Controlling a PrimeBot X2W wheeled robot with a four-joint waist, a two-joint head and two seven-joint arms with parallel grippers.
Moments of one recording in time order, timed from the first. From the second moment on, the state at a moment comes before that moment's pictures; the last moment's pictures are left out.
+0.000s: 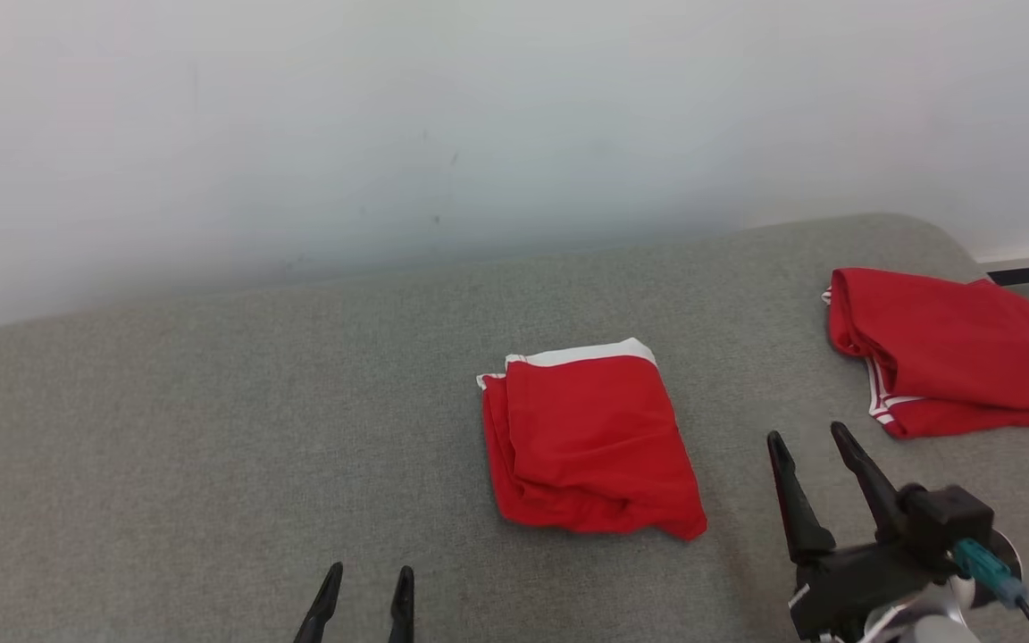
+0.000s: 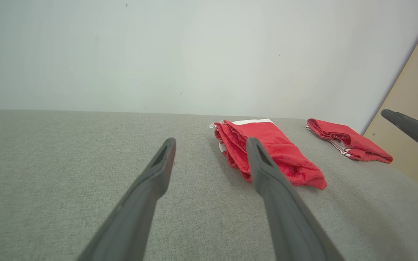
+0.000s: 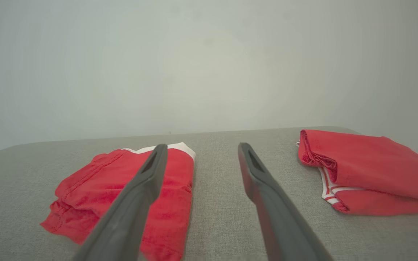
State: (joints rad) left arm 0.05 0.05 -0.32 -0.06 -0.21 0.15 -0.26; right arm -0.23 -0.26 0.34 0.32 0.29 0.13 -0.26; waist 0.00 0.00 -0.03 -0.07
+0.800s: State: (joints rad) left arm 0.21 0.05 -0.15 -0.10 -0.14 0.12 -0.26; right arm 0.09 -0.24 0.28 0.08 0.20 0.13 -0.26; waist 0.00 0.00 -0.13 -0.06
